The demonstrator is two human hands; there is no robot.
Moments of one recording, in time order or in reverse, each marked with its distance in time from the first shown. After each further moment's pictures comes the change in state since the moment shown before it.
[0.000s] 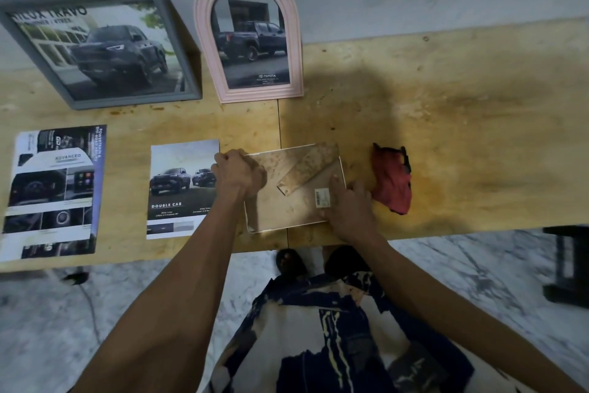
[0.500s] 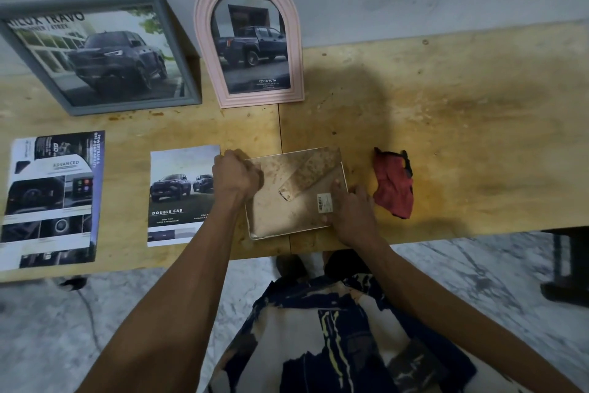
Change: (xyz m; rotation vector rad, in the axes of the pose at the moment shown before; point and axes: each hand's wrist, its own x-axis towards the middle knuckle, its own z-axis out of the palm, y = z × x) left_hand 0.002 0.005 -0.012 -0.112 0.094 0.068; right_hand 0.016 0.011 0.016 -0.080 0.023 -0.017
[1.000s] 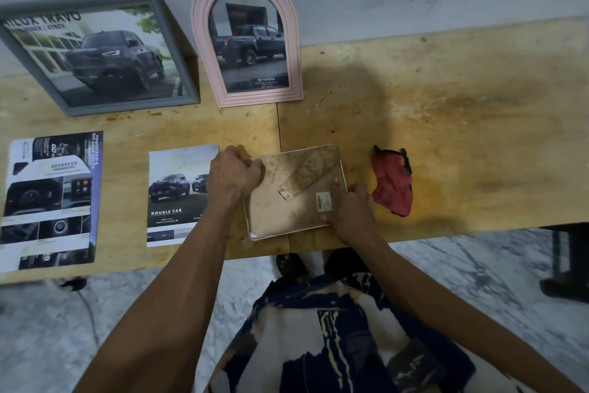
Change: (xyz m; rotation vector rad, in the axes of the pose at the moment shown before) left_hand -0.005 0.004 -0.012 0.057 -0.024 0.035; right_hand 0.007 0.006 0.016 0.010 0.005 0.028
